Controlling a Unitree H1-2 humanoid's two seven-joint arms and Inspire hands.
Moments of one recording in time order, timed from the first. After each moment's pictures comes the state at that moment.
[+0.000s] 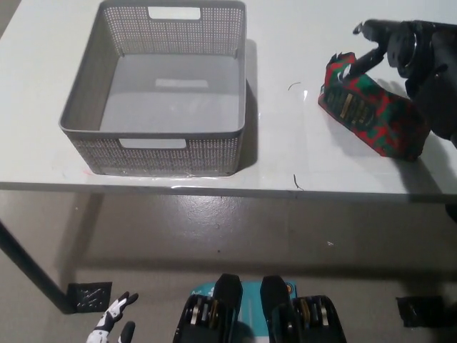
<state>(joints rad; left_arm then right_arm) 0.33 0.10 -0.08 -0.14 0.29 -0.20 0.09 -1.26 -0.35 0.60 0.93 -0.66 0.38 0.54</state>
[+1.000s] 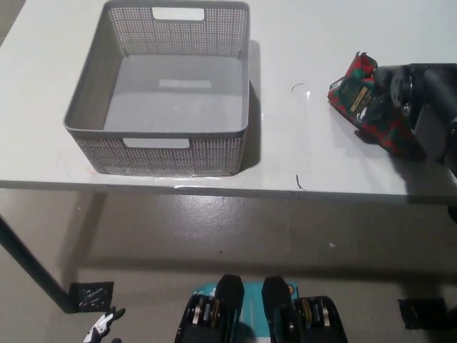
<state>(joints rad) 0.39 0.11 -0.04 -0.13 0.28 -0.26 0.09 -1.24 -0.31 0.69 1.22 -0.69 0.26 0.45</state>
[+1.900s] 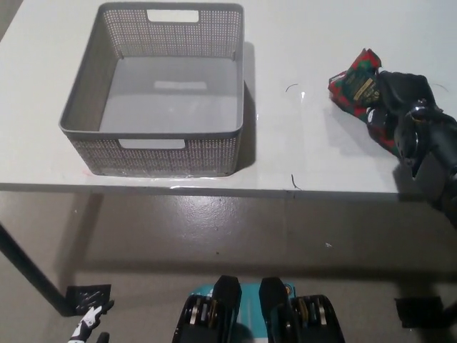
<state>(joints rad) 0.37 0.11 -0.01 -0.13 0.26 -0.28 0.09 -1.10 -0.28 0.51 1.30 -0.68 0.03 -0.16</state>
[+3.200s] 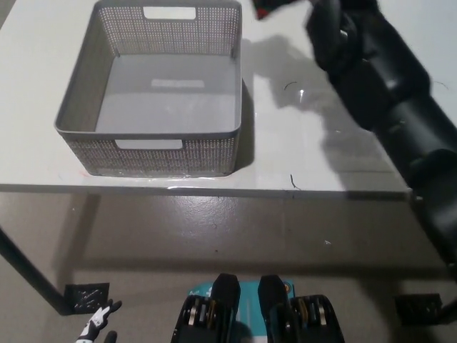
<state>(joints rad) 0.35 0.10 -0.03 -0.08 0.26 -0.29 0.09 -1.38 -0.09 0.38 0.96 -0.64 -0.08 -0.32</state>
